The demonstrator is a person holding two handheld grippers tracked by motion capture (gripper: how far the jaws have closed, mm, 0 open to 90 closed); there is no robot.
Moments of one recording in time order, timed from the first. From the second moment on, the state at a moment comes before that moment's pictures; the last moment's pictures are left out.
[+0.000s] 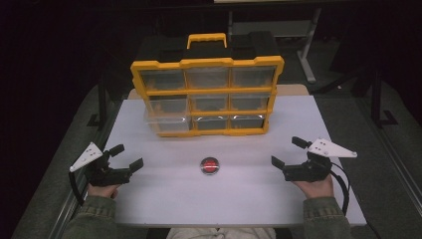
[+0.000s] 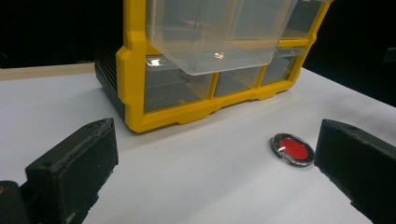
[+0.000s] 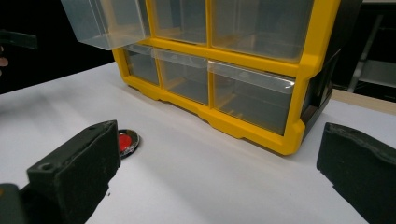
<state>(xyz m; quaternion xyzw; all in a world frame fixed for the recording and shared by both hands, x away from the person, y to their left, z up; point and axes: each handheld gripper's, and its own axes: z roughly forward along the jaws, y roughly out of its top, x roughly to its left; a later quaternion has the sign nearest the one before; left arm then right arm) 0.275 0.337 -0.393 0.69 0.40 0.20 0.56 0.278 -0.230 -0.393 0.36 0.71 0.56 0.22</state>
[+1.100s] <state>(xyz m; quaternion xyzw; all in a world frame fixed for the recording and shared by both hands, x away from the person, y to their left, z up) 0.276 0.343 -0.395 0.69 0.41 0.22 0.55 0.292 -0.205 -0.365 0.33 0.75 0.54 0.19</state>
